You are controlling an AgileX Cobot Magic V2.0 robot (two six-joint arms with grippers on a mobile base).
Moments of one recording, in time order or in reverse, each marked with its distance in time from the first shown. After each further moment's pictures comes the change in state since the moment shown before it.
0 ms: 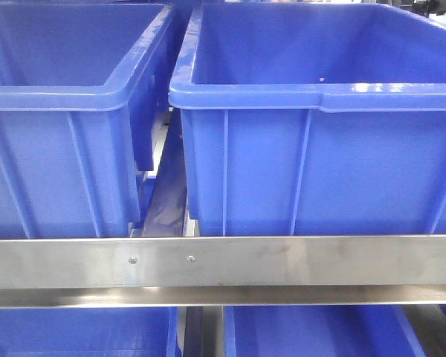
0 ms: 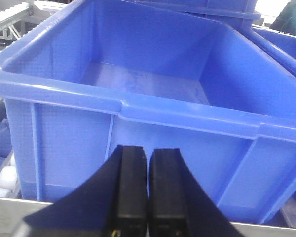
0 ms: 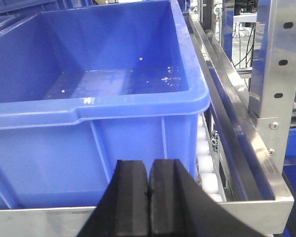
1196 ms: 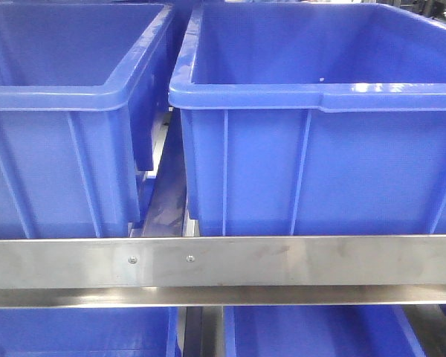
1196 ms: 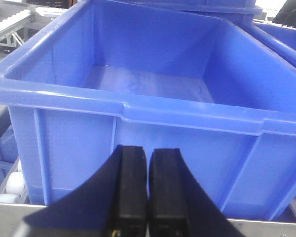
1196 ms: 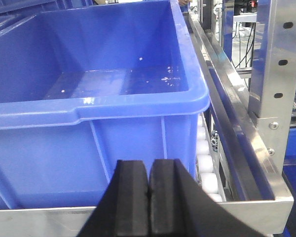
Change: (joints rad) left arm 0.000 0.000 0.000 0.042 0.000 0.000; right arm 0.000 0.000 0.000 0.000 0.000 0.000
